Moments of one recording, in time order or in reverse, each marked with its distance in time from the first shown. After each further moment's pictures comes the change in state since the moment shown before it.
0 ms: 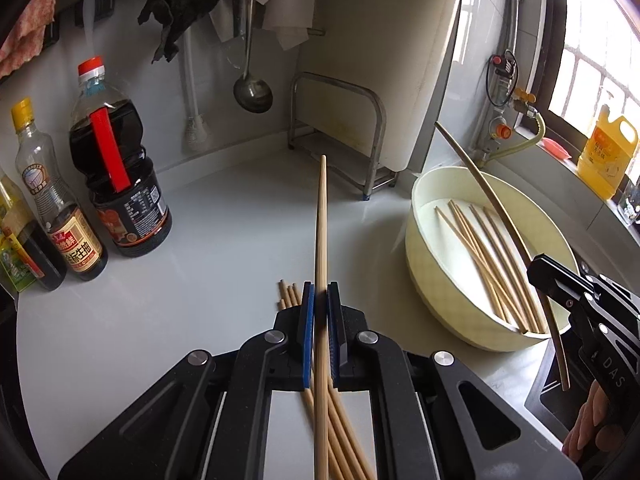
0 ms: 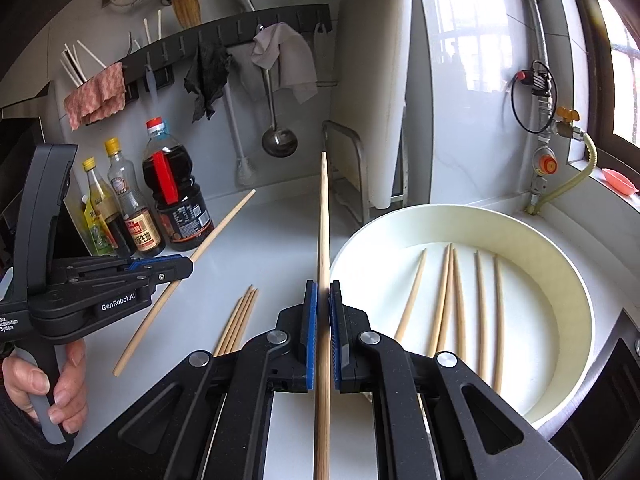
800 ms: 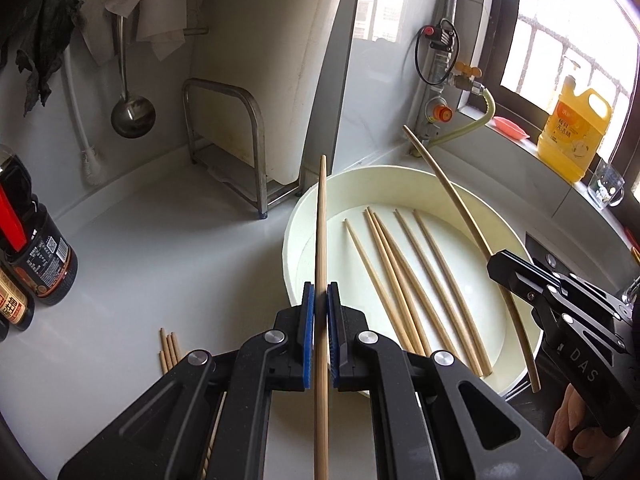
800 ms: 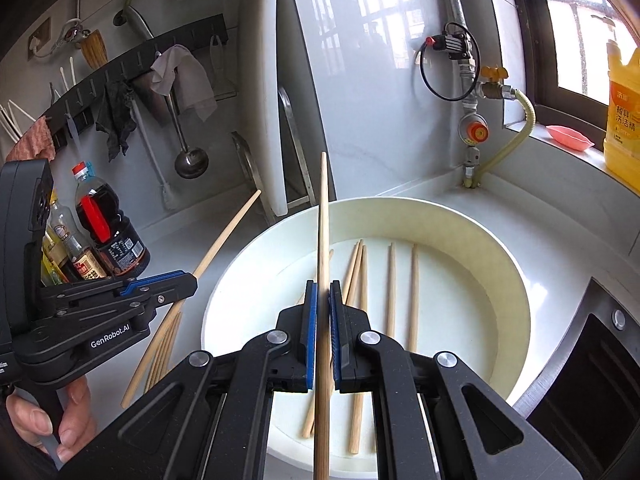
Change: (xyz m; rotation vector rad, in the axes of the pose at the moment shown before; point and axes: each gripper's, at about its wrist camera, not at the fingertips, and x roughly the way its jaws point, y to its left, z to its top) left arm 0.052 -0.096 0.035 0.096 0.041 -0.144; right arm 0.006 -0.092 0.008 0.159 0.025 -0.123
